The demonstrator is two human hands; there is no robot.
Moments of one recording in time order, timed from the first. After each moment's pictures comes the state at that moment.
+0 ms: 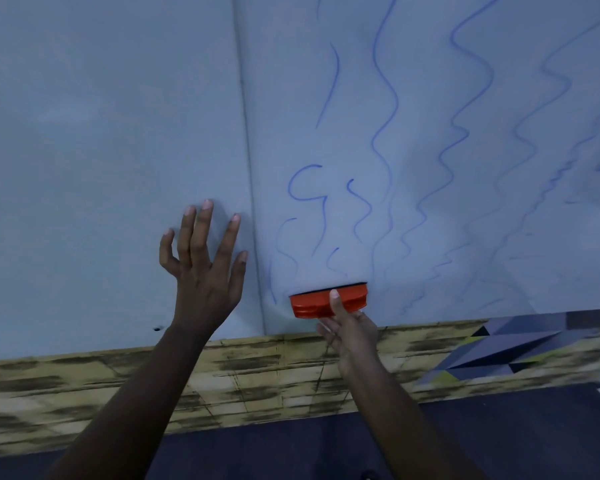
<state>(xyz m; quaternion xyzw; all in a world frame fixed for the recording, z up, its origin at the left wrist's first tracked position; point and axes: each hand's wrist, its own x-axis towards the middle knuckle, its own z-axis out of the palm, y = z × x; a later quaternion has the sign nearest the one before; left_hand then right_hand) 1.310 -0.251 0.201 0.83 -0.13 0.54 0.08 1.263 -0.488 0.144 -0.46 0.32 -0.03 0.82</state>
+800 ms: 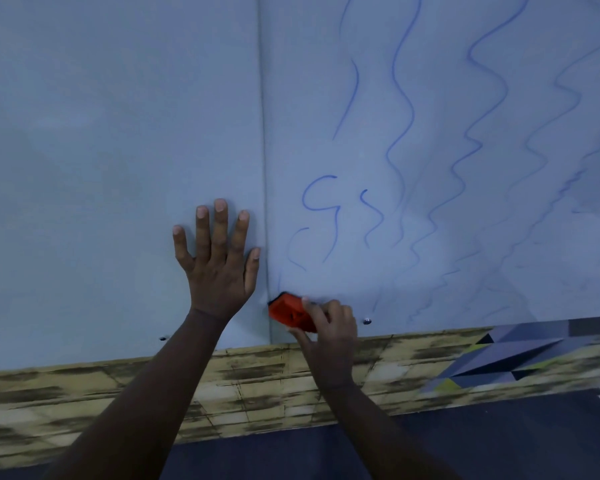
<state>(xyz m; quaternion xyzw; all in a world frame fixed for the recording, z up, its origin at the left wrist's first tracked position) 1.345 -0.252 0.199 0.79 -0.12 0.60 0.04 1.275 -0.453 0.098 -0.90 -0.05 -0.35 0.23</state>
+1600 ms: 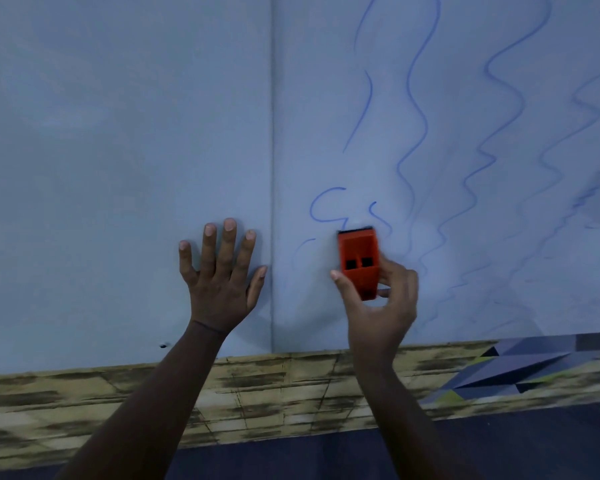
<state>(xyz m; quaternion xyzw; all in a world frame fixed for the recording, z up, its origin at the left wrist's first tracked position) 1.351 -0.243 0.182 0.78 -0.14 0.62 0.01 1.276 -0.470 0.220 -0.74 0.07 -0.45 0.50</state>
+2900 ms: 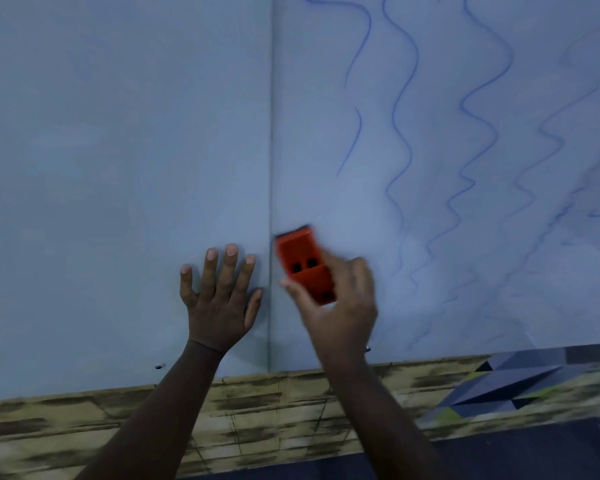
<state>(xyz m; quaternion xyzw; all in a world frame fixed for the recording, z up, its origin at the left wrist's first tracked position) 1.355 -0.241 0.172 0.77 -0.14 0.63 -0.01 1.281 -0.434 0.260 -0.81 -0.01 -0.43 0.39</state>
